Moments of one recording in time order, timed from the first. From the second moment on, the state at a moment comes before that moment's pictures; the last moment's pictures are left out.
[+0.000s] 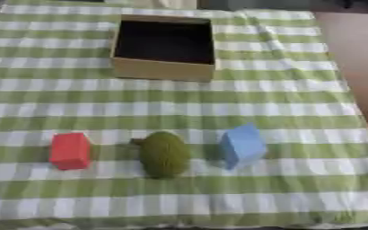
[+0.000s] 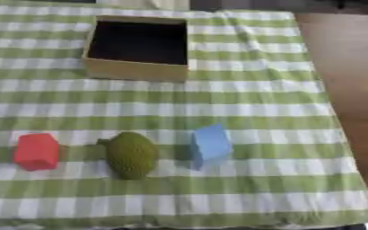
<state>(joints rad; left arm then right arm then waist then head) -0.39 0.55 -0.07 -1.98 0.04 -0.22 0.04 -0.24 -0.46 -0.23 -1.98 -0.43 -0.22 0.21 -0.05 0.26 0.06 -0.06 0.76</state>
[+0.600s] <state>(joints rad) -0.46 0.68 -0.18 -1.98 0.01 -0.22 -0.08 -0.24 -0.46 -0.23 -1.98 -0.43 -0.22 0.21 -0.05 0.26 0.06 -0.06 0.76</state>
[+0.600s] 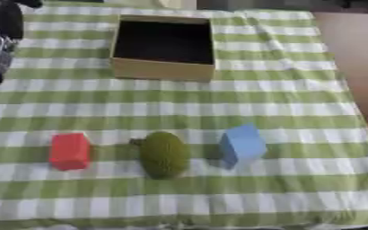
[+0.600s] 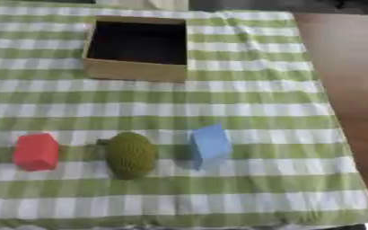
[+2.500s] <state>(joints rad) -0.36 1.02 -0.30 -1.99 -0.30 0.01 -0.45 -0.23 -0.46 -0.22 -1.98 -0.43 -0.20 0.23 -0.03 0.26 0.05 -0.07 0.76</state>
